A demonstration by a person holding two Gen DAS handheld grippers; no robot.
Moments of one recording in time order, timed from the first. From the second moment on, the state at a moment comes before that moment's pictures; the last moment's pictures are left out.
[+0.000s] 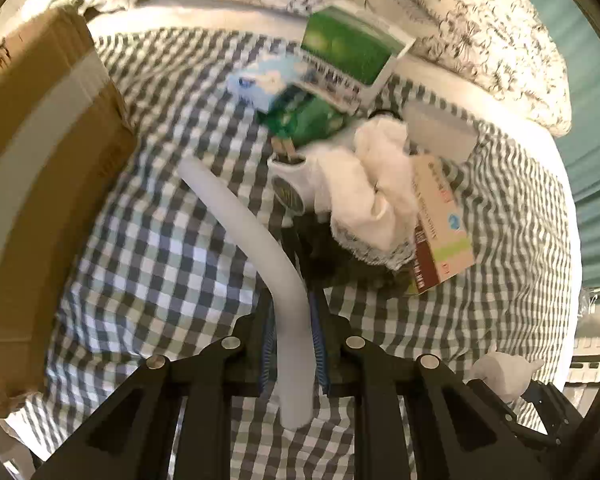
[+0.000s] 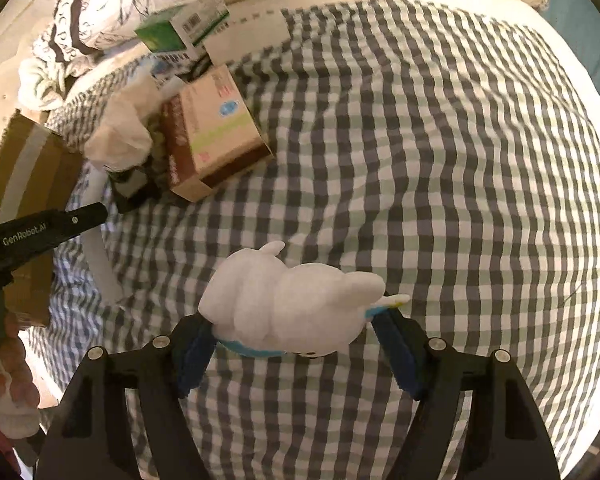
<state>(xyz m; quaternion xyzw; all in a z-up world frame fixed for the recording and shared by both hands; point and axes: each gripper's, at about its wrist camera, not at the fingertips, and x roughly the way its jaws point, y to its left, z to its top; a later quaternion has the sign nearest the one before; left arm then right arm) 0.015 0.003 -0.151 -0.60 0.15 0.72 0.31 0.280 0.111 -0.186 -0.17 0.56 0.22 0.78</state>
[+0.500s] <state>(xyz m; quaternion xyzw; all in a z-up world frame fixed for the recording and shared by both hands) 0.016 0.012 -0.070 -0.56 0.13 0.74 0.36 0.251 0.133 -0.104 -0.18 0.51 0.26 0.80</state>
